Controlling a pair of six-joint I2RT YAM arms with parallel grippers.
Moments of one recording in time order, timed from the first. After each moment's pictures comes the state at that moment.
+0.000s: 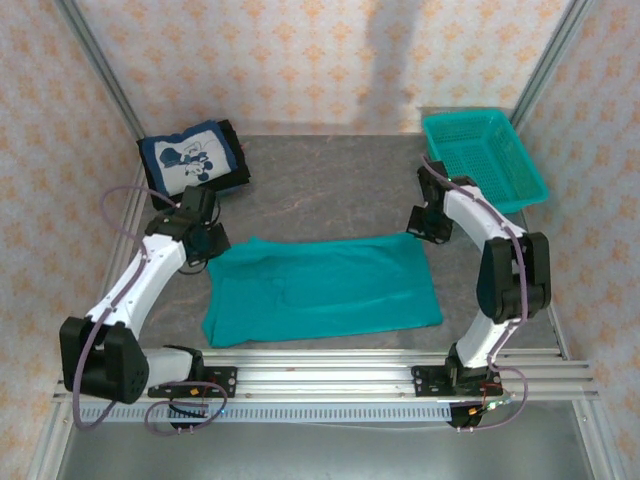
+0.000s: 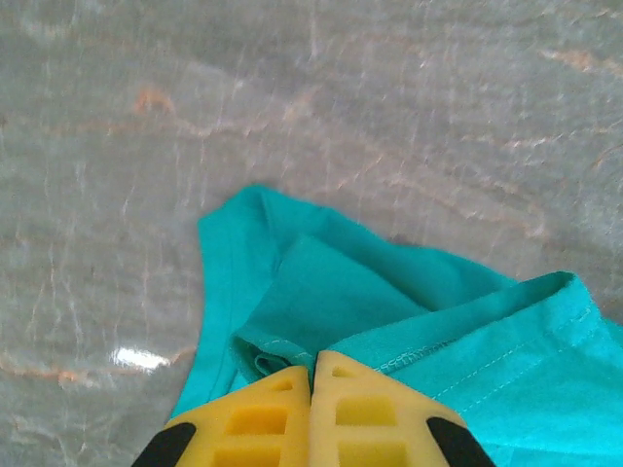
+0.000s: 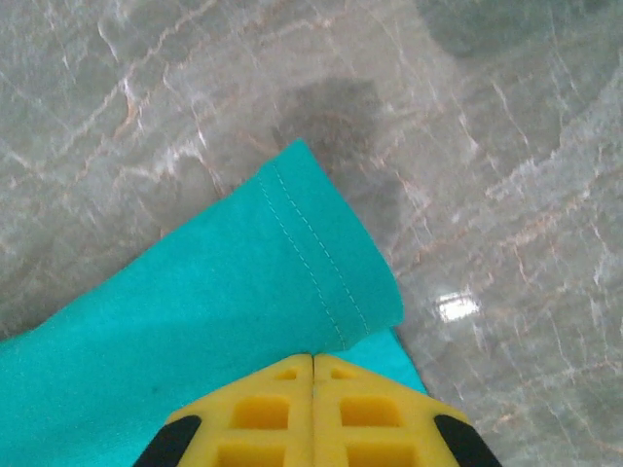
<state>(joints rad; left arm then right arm) -0.11 1.24 0.96 -0.90 -0.09 -0.60 0.15 1.70 1.26 -0.96 0.01 0.48</state>
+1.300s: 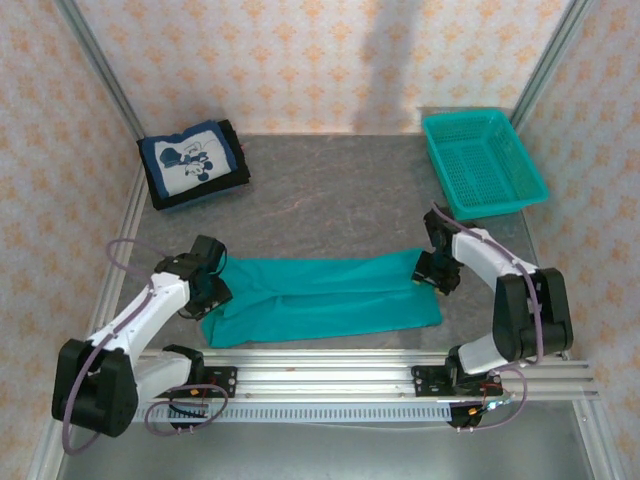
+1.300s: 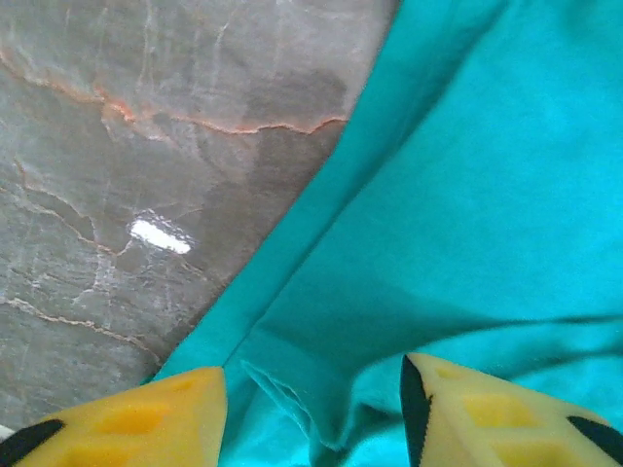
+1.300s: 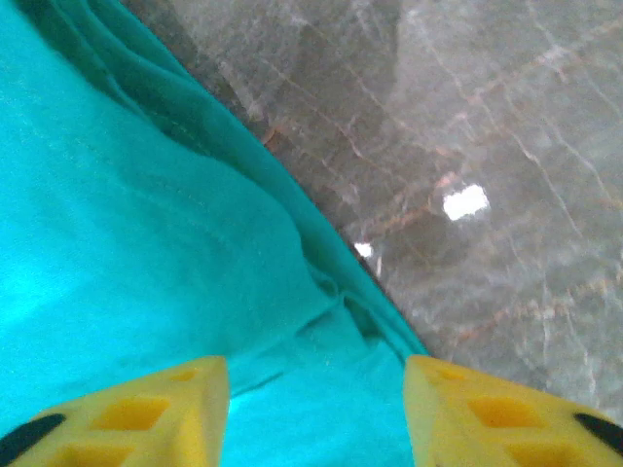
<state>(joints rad) -0.18 1.07 0.64 -0.96 -0.09 -0.88 0.15 1.44 0.86 -0.95 -0.05 0.63</state>
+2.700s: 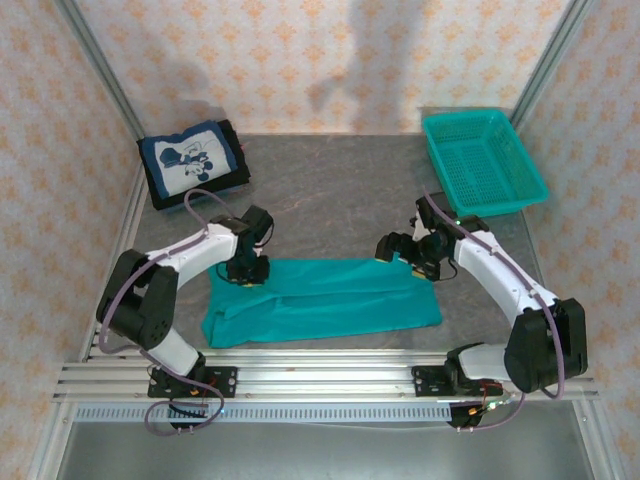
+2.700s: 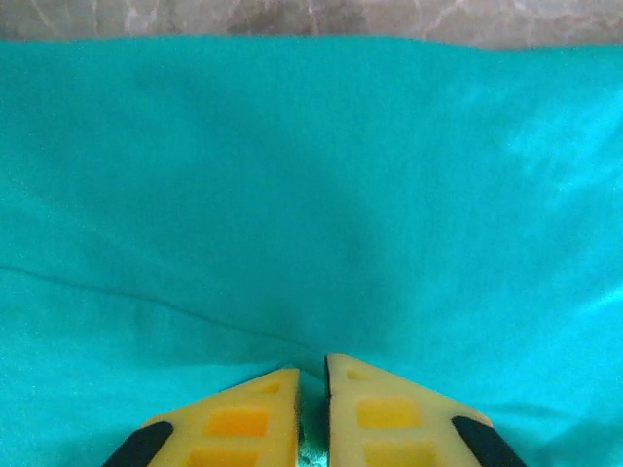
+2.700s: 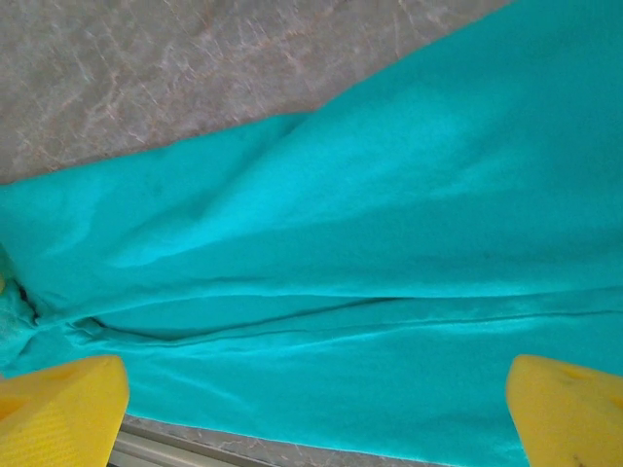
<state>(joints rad) -0.39 1.57 0.97 -0.90 0.04 -0.48 0.28 1.32 0.98 -0.91 -0.35 0.55</state>
